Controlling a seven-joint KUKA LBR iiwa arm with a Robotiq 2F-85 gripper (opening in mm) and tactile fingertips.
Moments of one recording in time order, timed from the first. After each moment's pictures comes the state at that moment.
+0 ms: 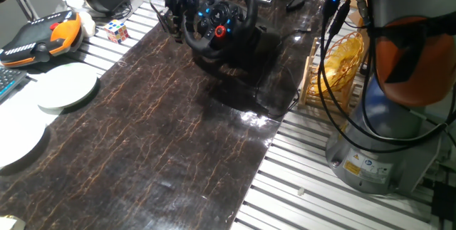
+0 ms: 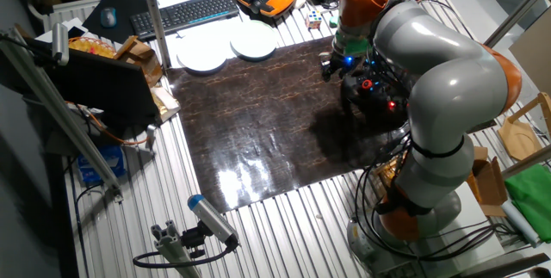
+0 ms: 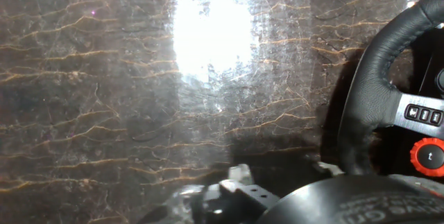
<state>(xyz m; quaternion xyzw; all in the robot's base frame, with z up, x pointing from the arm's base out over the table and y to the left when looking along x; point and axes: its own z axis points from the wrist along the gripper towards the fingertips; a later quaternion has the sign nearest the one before) 0.515 0.000 0.238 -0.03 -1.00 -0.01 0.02</state>
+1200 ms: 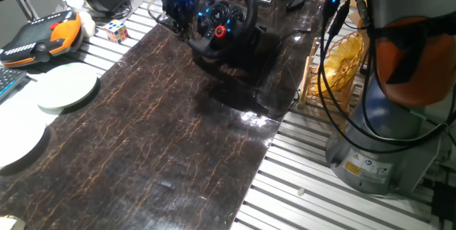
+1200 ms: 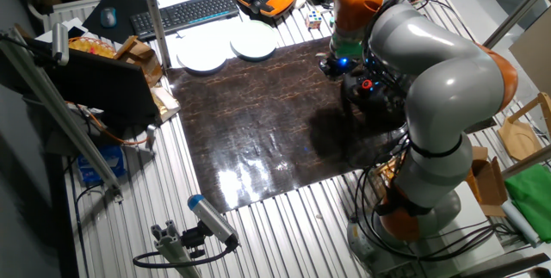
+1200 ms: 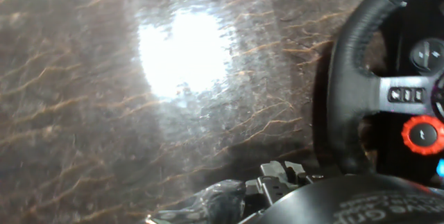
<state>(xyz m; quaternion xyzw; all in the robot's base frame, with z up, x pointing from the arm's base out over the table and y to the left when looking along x) 0.523 -0.003 0.229 -0.14 -0.99 0.03 0.00</state>
